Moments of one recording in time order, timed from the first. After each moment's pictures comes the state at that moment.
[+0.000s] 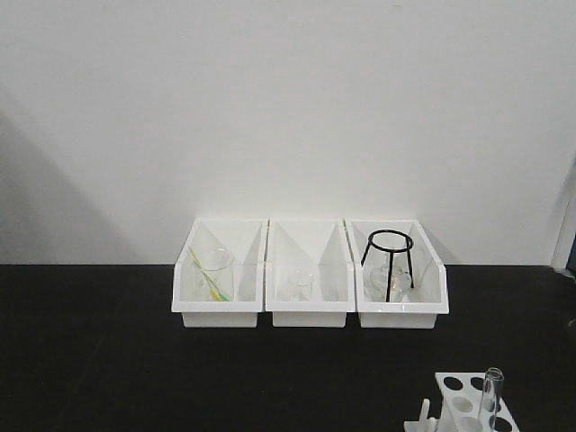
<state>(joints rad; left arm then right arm) 0.08 -0.01 0.03 0.05 0.29 -0.16 0.01 -0.01 0.03 -0.14 0.07 0.05</state>
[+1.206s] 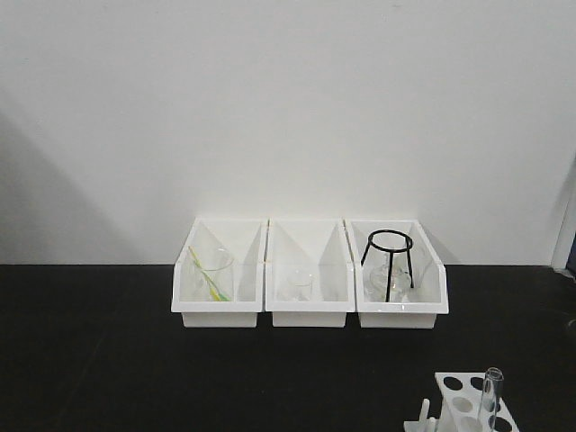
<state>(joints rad) 0.08 -0.01 0.03 0.05 0.29 -0.16 0.01 0.50 -0.39 -0.12 0.20 0.15</state>
